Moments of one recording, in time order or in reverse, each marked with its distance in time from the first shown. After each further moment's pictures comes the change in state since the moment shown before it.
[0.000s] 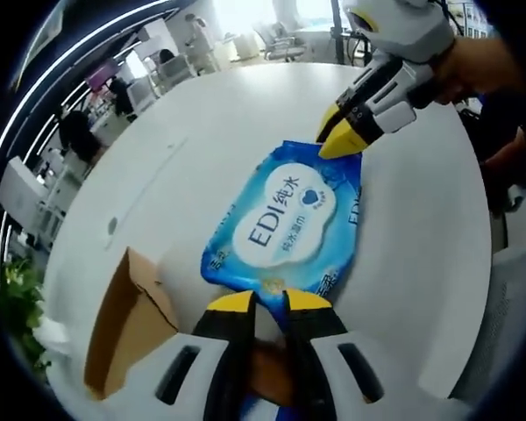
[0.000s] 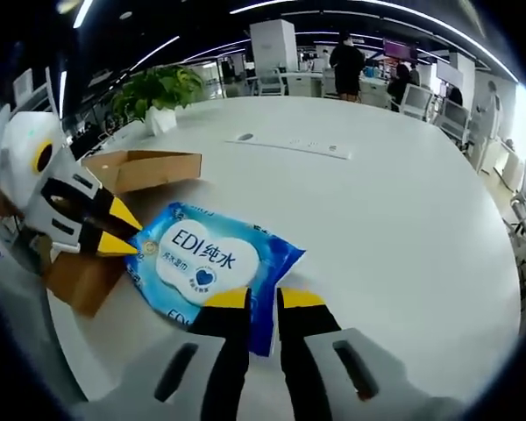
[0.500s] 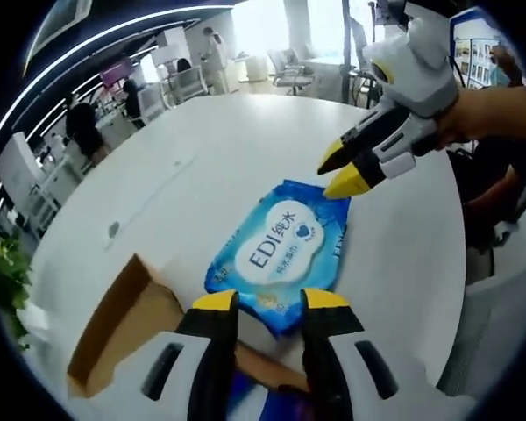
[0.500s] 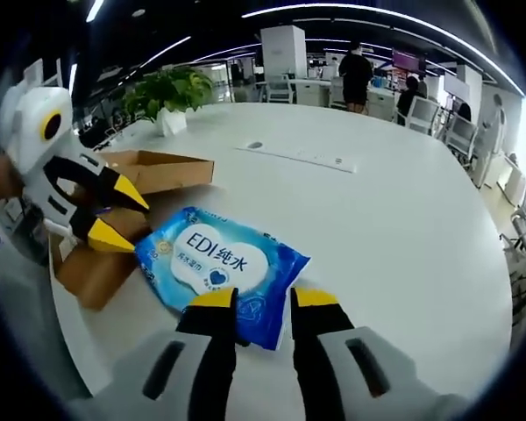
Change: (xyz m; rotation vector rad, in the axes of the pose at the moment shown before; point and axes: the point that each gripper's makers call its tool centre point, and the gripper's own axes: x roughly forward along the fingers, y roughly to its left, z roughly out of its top) left arm -0.032 -0.001 0.021 -0.105 -0.127 -0.049; right arm -0.019 0.011 0.010 -0.062 -0.019 0.016
